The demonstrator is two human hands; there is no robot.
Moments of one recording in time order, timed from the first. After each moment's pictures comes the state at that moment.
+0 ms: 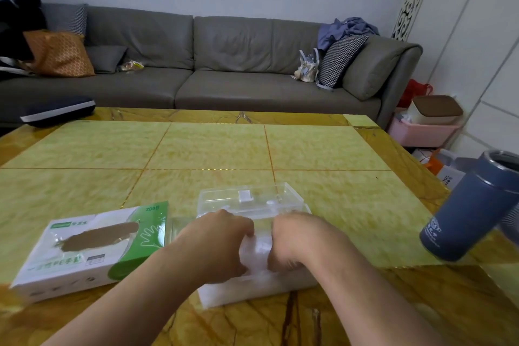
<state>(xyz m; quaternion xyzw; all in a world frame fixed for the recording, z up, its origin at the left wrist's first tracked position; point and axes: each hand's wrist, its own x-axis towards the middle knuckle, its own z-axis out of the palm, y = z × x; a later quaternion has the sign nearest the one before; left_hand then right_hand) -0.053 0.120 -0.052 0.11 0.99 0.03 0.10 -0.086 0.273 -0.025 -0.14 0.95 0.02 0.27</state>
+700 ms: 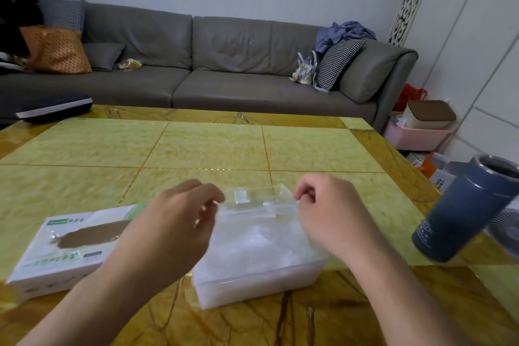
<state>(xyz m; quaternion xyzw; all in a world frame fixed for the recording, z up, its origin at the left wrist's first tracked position) -0.014 0.088 -0.025 0.04 0.95 0.24 -0.18 -0.071 0.320 -0.007 -0.06 0.96 -0.29 -0.03</state>
